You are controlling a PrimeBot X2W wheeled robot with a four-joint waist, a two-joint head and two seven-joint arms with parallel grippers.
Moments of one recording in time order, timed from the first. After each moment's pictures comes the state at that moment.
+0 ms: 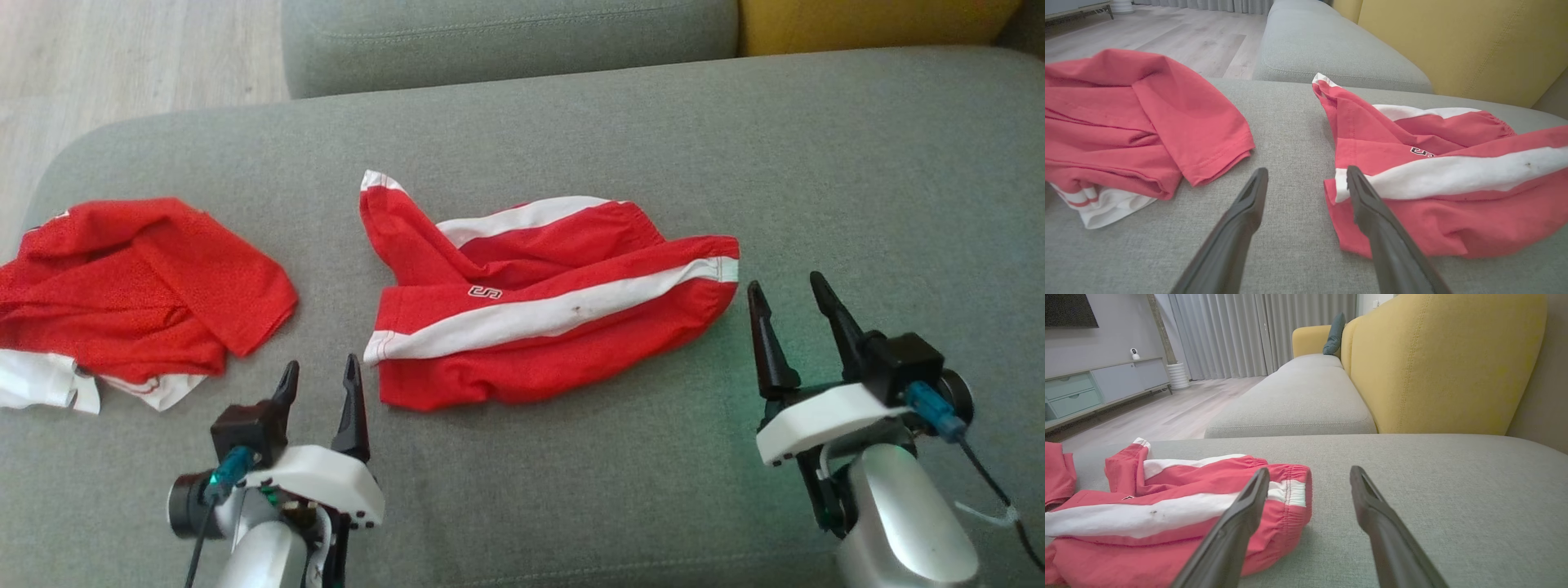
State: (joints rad) left arm -0.13 0.04 -0.22 0.45 -0.23 0.09 -0.26; right arm -0.25 -0.06 0.09 0.50 0.09 0.12 -0.26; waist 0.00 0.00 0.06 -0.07
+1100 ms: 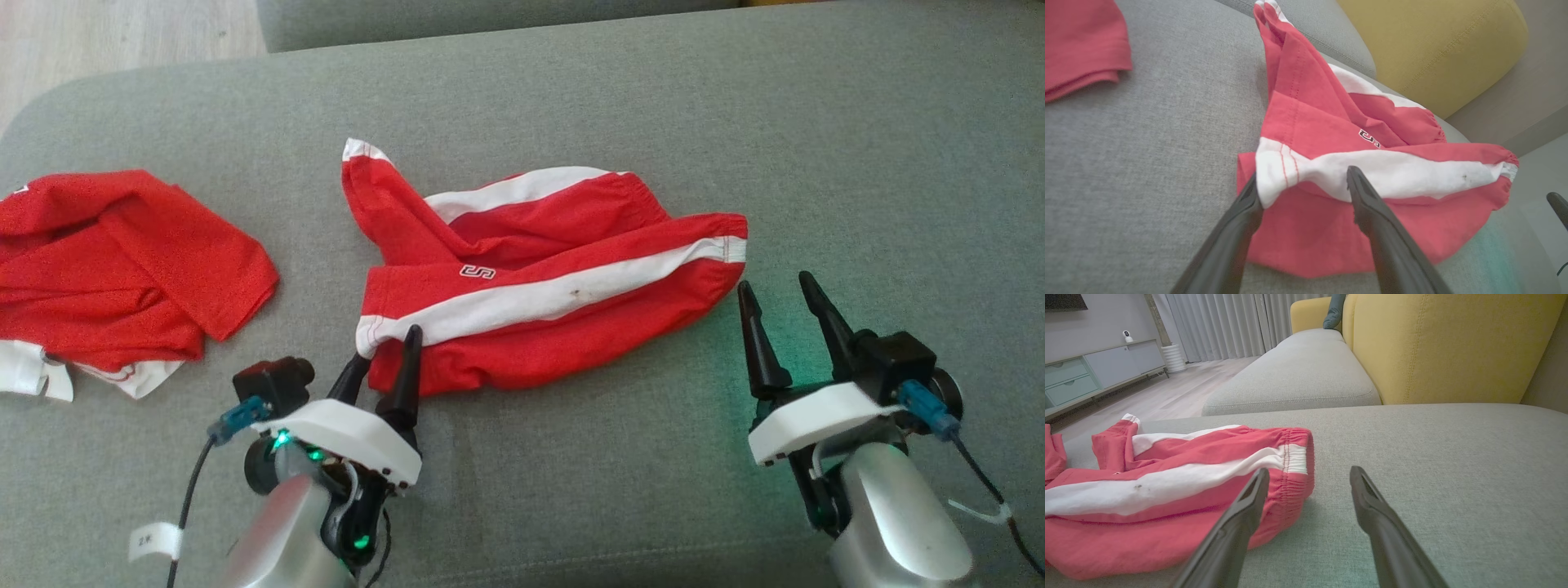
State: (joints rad) left arm -0.32 0.04 -0.38 0.68 -0.65 -0.12 -0.26; right arm -0.26 -0.06 0.11 0.51 0.11 0.12 -0.26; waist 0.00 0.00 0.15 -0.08
